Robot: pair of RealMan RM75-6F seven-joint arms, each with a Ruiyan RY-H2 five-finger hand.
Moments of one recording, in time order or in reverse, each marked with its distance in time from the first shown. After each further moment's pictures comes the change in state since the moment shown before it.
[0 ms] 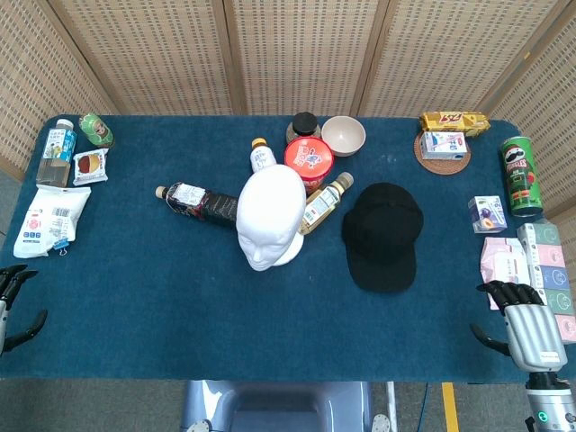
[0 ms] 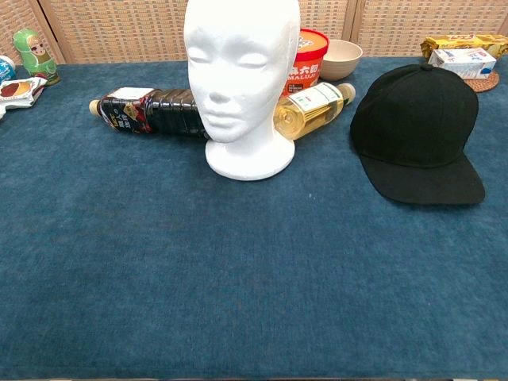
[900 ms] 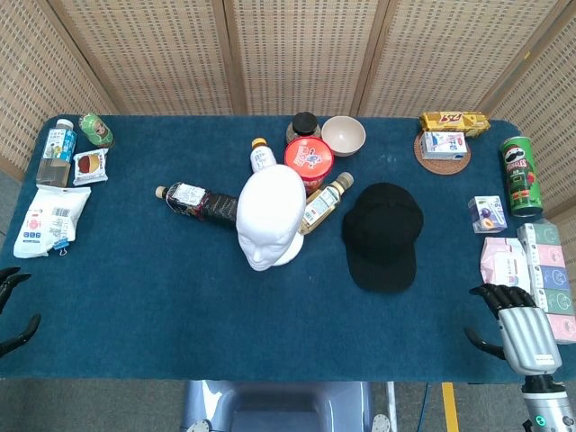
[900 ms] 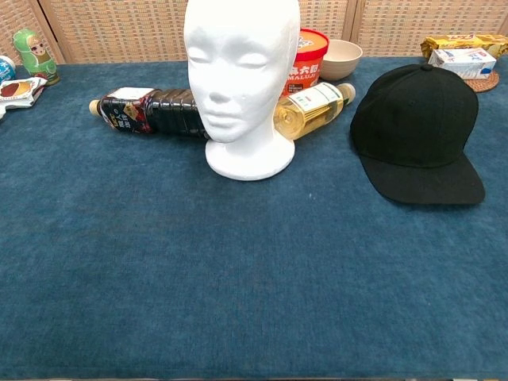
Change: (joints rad) left arm 0.028 0.057 0.012 -0.053 0.036 0.042 -0.026; right arm 0.003 -0.001 -0.017 -0.003 -0.041 -0.006 0.024
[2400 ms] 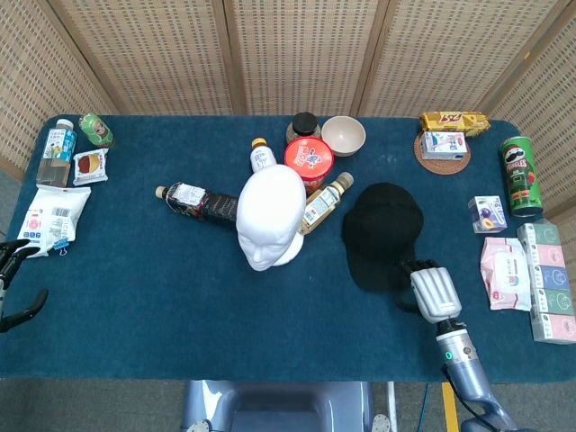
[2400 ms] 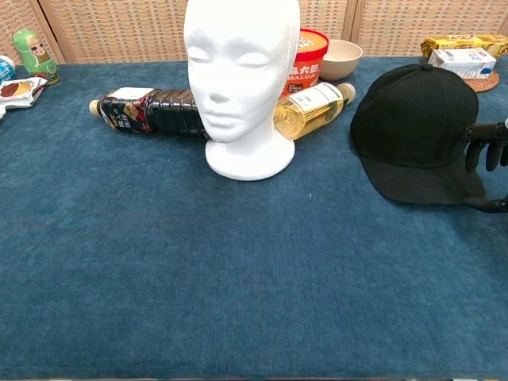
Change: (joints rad) left arm -0.087 0.086 -0.061 -0.091 -0.014 -0.065 0.031; right arm 0.261 -0.412 0.093 0.332 0.112 -0.240 -0.063
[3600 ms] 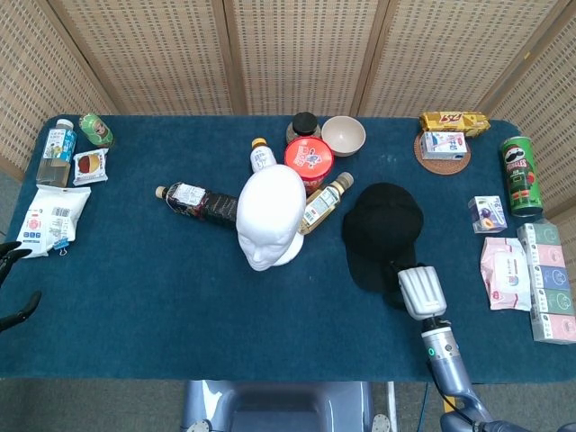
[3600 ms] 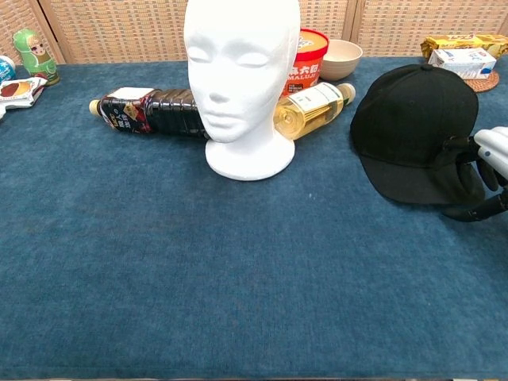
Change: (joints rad) left arm 0.009 -0.004 0.007 0.035 -0.013 0.010 -0.045; right arm 0.028 -0.136 -0.004 0.142 0.030 0.024 -0.083
